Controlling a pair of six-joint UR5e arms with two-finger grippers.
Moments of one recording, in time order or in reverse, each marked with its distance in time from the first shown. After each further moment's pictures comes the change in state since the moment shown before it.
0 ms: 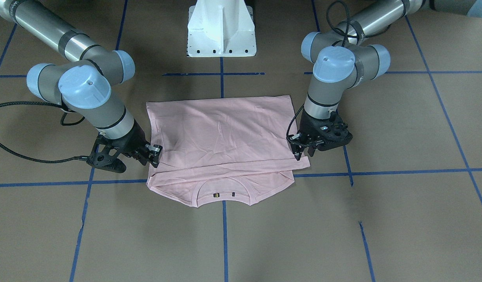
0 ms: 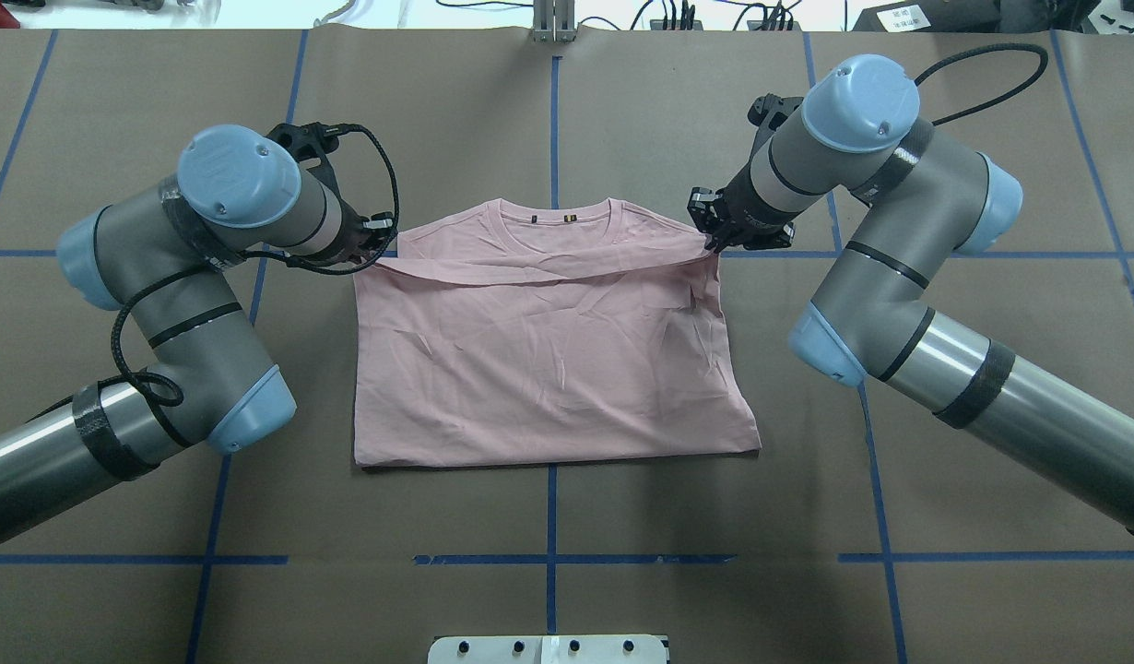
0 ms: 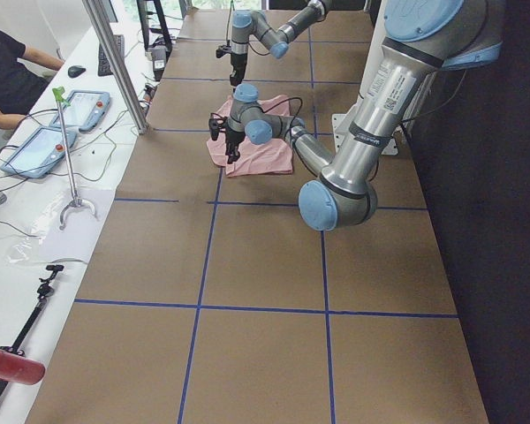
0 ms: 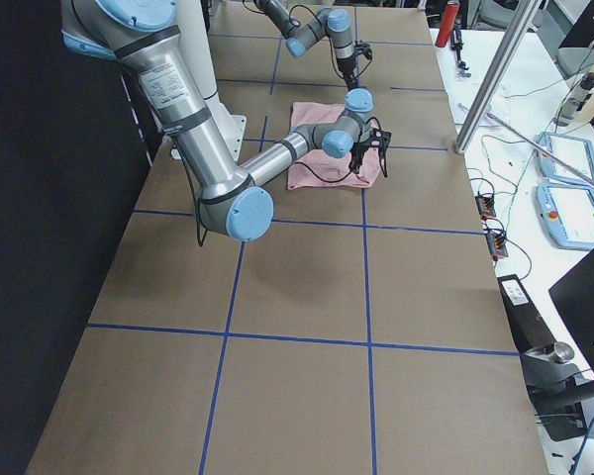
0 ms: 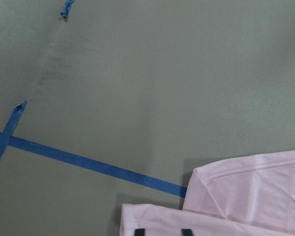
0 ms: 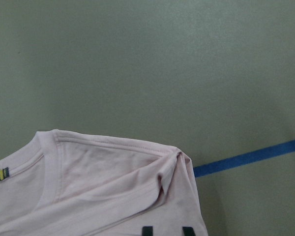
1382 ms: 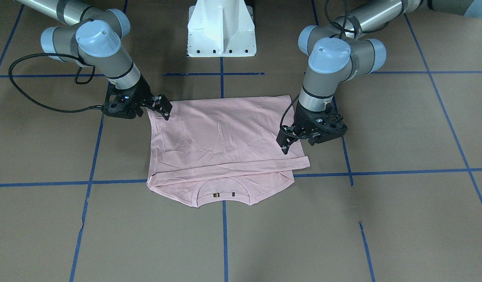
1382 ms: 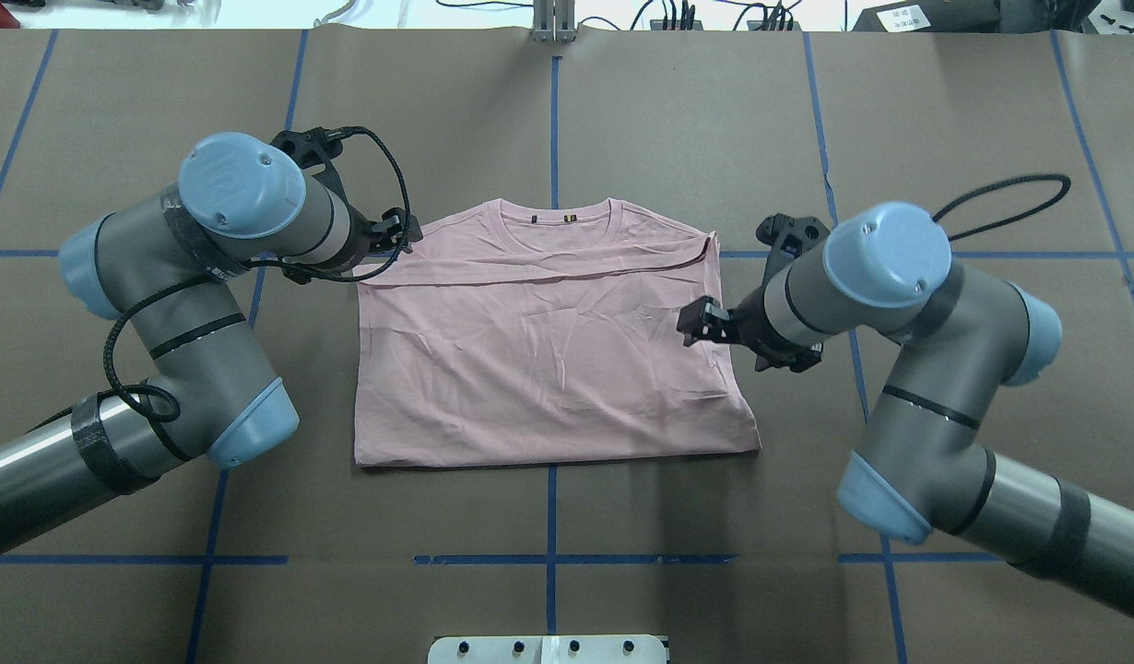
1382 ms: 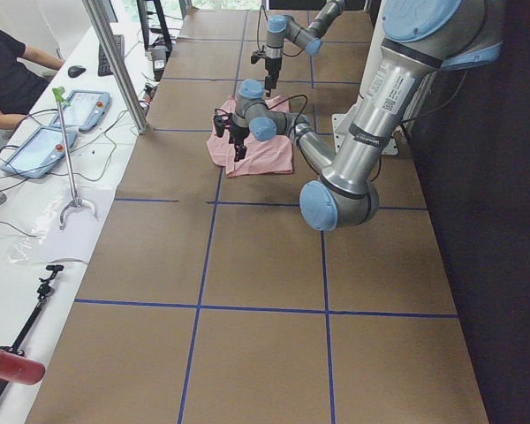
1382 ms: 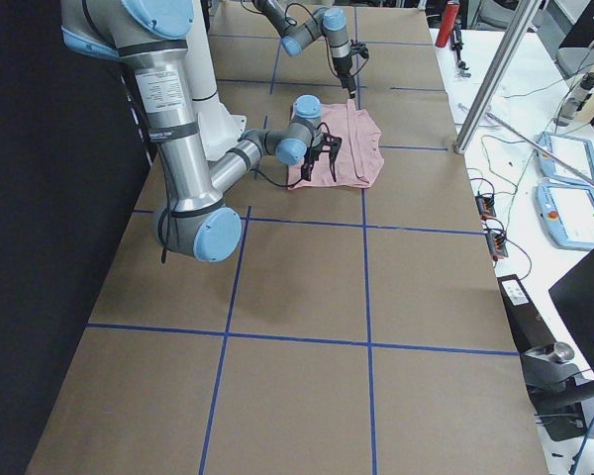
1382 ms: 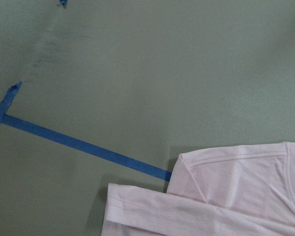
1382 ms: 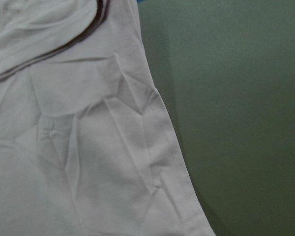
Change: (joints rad) left arm 0.028 0.005 -0.045 0.001 0.003 -0.077; right arm -0.225 -0.260 0.307 -0.014 -0.101 0.111
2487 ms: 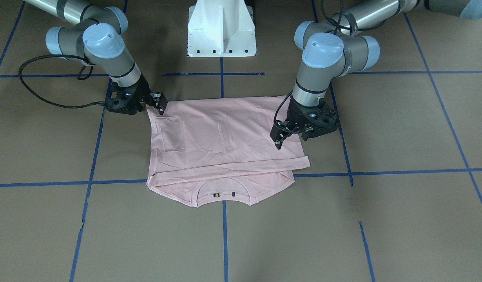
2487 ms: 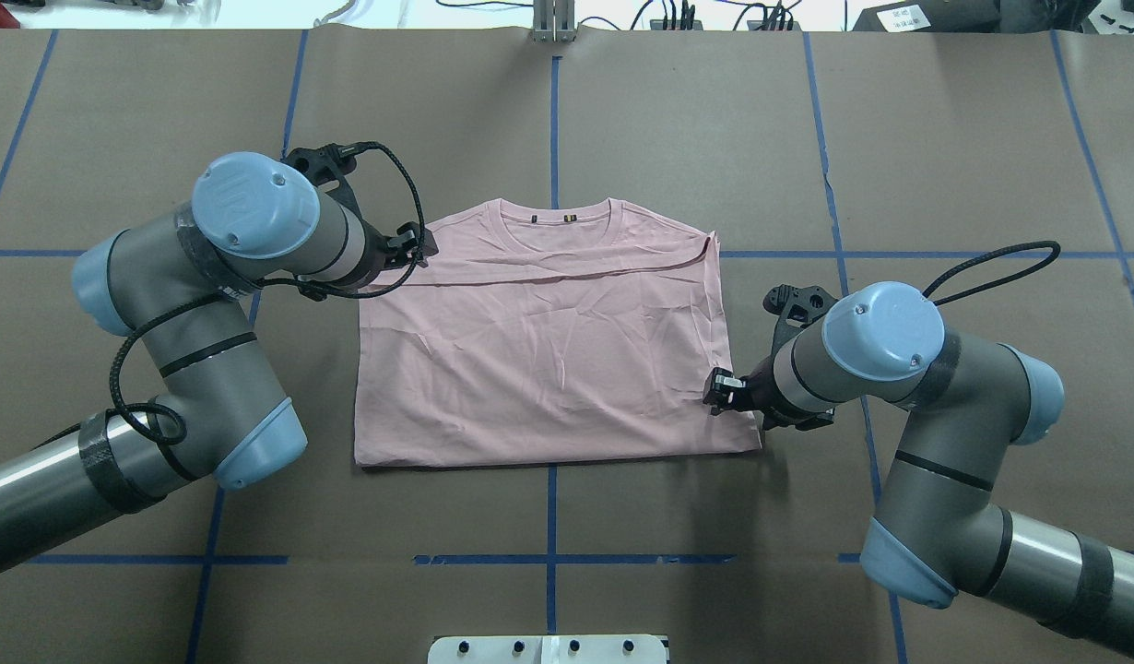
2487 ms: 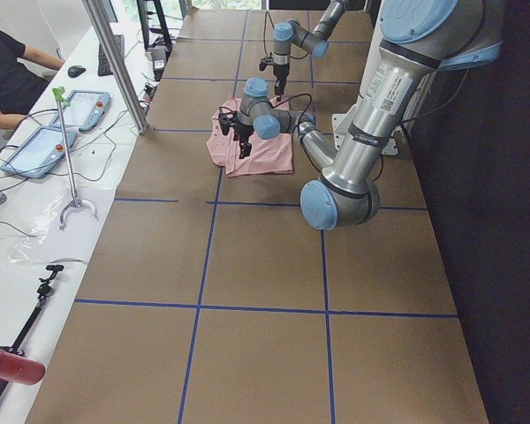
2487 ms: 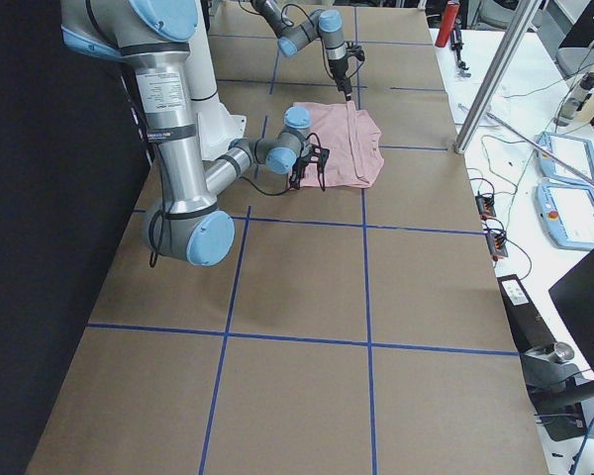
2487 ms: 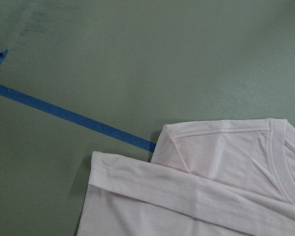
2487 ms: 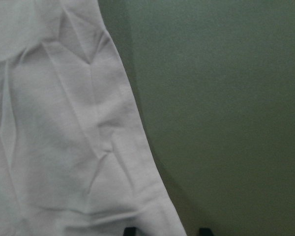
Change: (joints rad) left arm 0.023 0.000 -0.013 0.000 0.004 -0.023; right arm -0.045 -0.038 -0.006 0.000 -0.005 -0.001
